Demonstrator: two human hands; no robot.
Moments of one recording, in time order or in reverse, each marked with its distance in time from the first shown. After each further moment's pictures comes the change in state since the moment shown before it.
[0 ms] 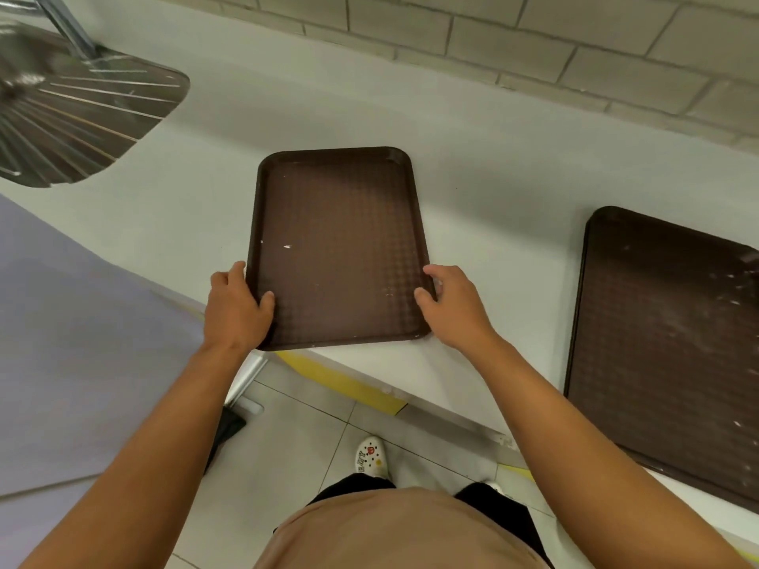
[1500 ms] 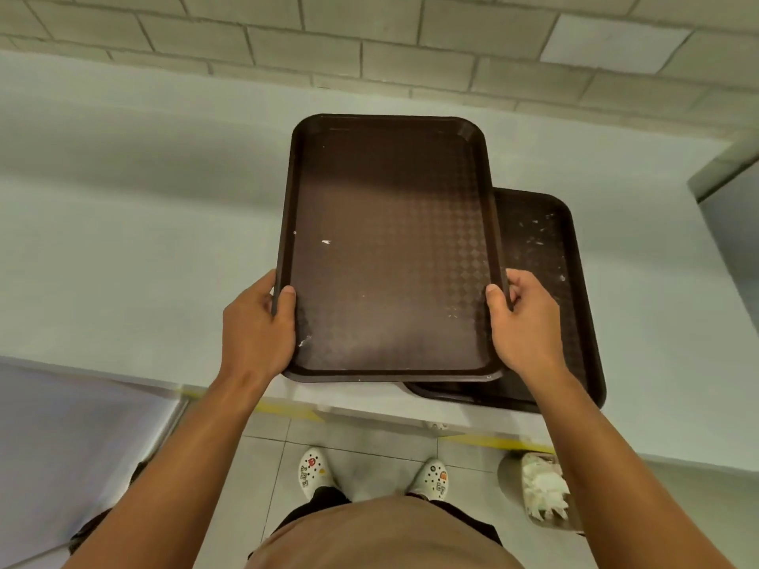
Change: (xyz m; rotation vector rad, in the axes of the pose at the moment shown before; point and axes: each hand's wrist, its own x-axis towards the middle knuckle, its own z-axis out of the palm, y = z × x) left_hand -0.156 0.239 0.071 -0.372 -0.071 0.345; right_hand -0.136 0.178 -0.210 0.166 0.538 0.231
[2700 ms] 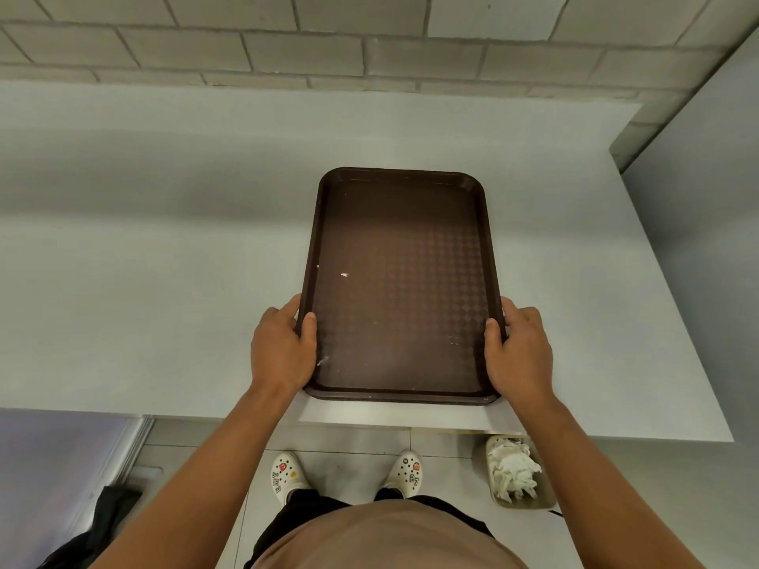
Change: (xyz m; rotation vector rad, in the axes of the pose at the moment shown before) left_hand -0.040 0.037 0.167 0.190 -0.110 0.020; right_hand 0.010 0.157 -0.078 -0.293 0.035 0.095
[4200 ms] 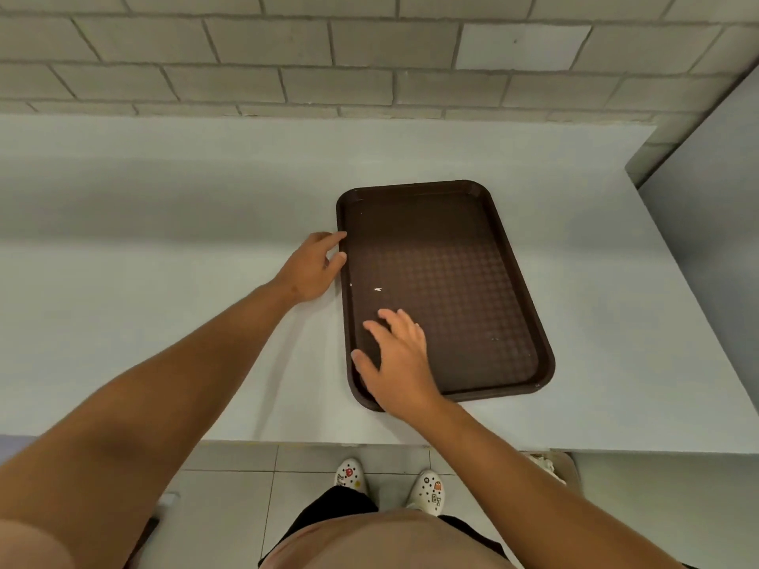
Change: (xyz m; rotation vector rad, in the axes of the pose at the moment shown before) left_hand 0.178 -0.006 -0.025 0.133 -0.358 0.364; right_hand -0.051 -0.160 0.106 0.035 -0.298 -0.396
